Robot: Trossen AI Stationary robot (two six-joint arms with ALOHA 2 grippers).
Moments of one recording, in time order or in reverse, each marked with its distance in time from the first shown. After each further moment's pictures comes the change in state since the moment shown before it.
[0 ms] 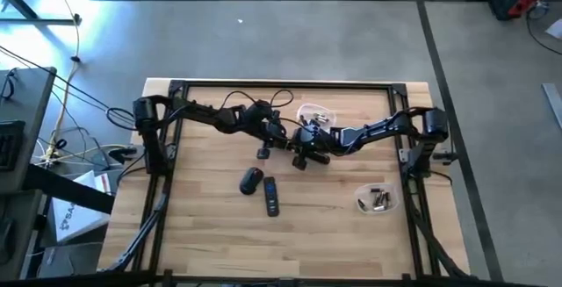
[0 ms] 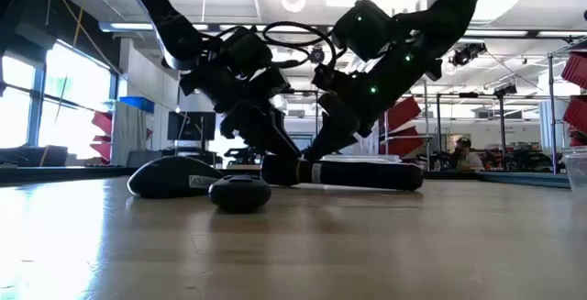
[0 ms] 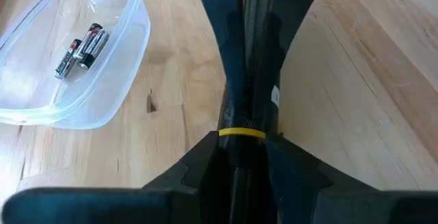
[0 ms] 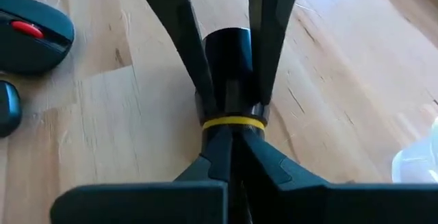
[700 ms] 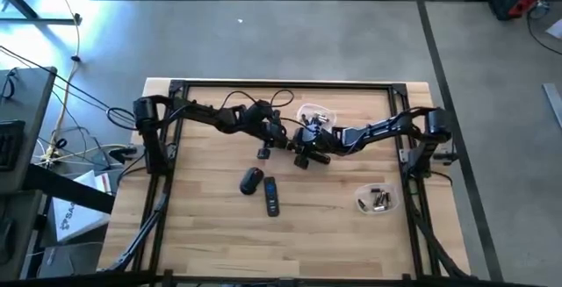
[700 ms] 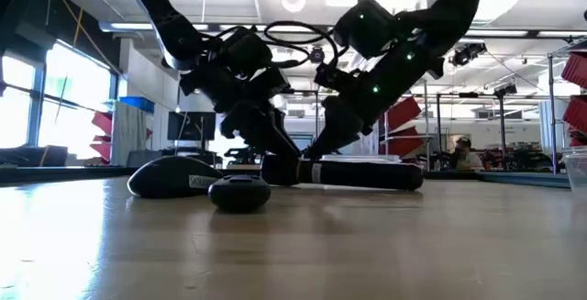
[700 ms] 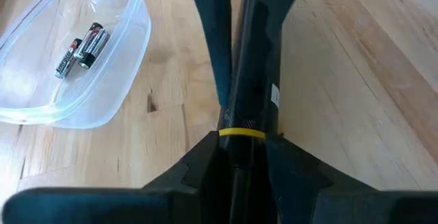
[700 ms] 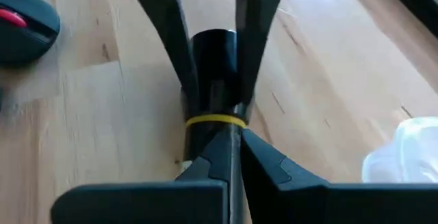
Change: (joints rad) left arm 0.000 0.000 0.000 0.001 0.000 -0.005; right arm 0.004 -0.061 -0.009 0.014 0.044 -0.061
